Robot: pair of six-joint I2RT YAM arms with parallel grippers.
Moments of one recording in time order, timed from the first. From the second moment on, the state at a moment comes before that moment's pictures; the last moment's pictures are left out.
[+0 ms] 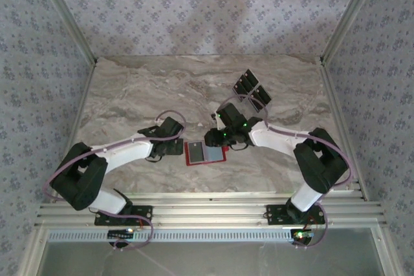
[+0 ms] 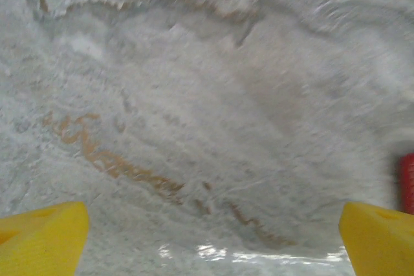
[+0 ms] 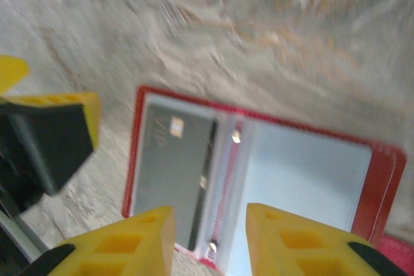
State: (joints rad) left arm -0.68 1.44 0.72 -0.47 -0.32 -0.61; right arm 0.72 1.63 0.99 -0.31 -0.29 0.53
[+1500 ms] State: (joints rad) left arm -0.83 1.53 0.72 -0.32 -0.39 -0.69; right arm 0.73 1.79 1.03 -0.34 -0.29 0.48
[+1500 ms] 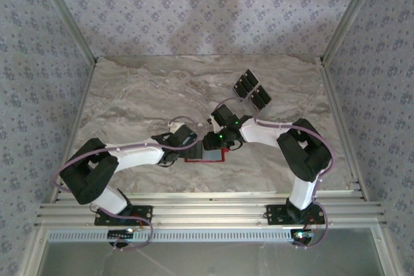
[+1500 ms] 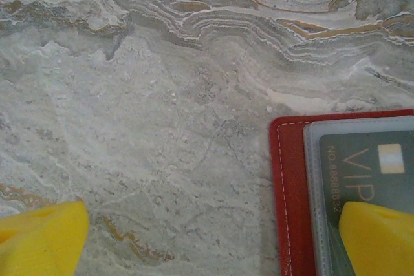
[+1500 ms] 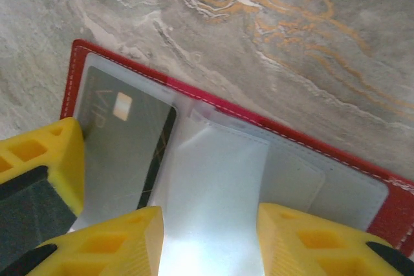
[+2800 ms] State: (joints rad) left arm -1.02 1.49 0.68 -0.18 -0.40 -0.62; right arm 0.72 1.83 1.00 -0.17 -0.40 0.67
